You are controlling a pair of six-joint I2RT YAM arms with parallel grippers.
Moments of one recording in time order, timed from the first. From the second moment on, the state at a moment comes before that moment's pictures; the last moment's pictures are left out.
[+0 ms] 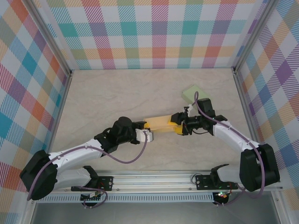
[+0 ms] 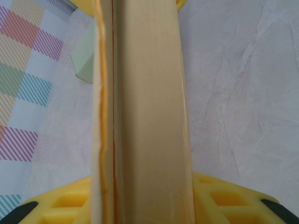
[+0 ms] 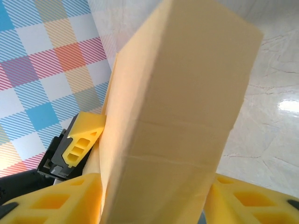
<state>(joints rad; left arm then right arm) -0.81 1.15 0.58 0.05 0.13 0.90 0.31 1.27 0.73 -0.32 -0.94 0.98</state>
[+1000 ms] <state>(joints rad) -0.59 1.50 0.96 -0.55 0.53 0.86 0.27 0.96 0.72 -0.55 -0.58 0.49</state>
